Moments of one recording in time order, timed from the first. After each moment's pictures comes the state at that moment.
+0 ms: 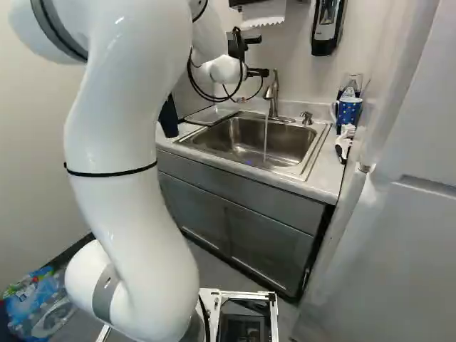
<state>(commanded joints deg) -11.9 -17.2 -74.6 0.0 24.4 0.0</state>
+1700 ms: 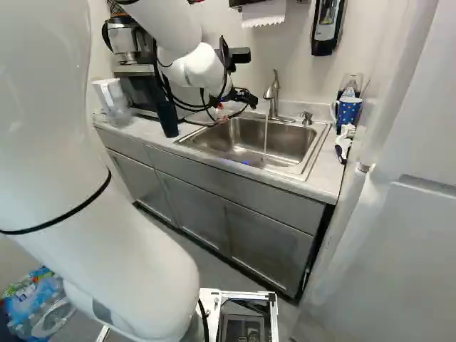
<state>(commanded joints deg) -11.0 1.4 -54.6 0.0 -0.1 0.0</state>
